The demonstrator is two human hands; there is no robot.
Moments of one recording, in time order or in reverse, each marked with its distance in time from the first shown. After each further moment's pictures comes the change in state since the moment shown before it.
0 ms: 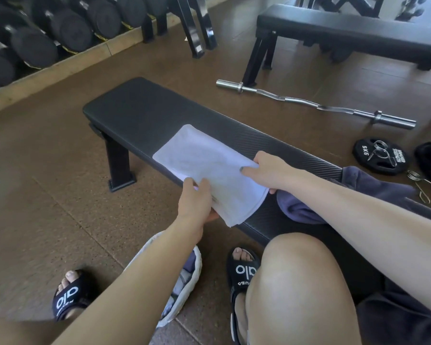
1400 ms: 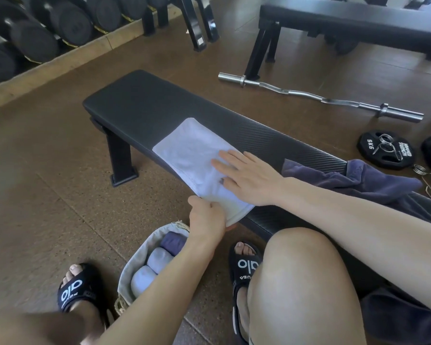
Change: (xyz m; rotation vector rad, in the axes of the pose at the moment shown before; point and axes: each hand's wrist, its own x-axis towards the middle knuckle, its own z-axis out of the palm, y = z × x) left_hand -0.008 -0.044 0.013 0.076 0.072 0.041; right_hand 0.005 -0.004 0.048 -0.660 0.217 -0.679
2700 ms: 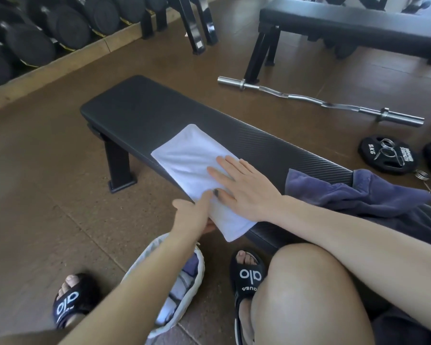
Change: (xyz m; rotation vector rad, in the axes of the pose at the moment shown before) left_hand 0.036 0.017 -0.030 -0.092 -0.049 -0.131; right_hand 0.009 -0.011 0.022 0.094 0.076 0.084
